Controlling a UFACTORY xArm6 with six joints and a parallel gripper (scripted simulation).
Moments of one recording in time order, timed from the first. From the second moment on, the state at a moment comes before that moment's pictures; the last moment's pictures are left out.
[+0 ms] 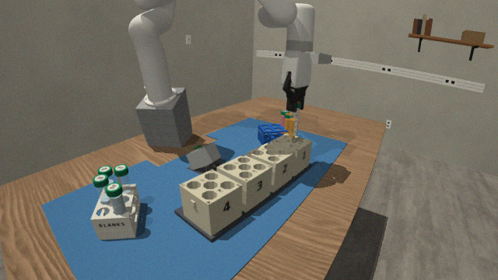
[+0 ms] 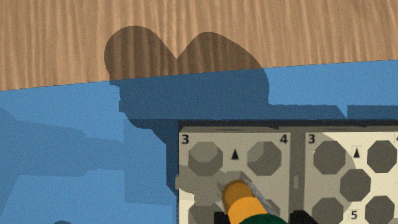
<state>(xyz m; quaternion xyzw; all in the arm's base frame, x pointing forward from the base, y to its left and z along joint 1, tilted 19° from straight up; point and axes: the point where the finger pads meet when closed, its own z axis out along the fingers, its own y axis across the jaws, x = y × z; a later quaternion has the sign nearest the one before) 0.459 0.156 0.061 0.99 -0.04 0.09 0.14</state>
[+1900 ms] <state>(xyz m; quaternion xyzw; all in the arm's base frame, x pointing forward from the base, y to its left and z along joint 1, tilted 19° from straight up) 0.465 0.145 0.025 0.99 -0.04 0.09 0.14</state>
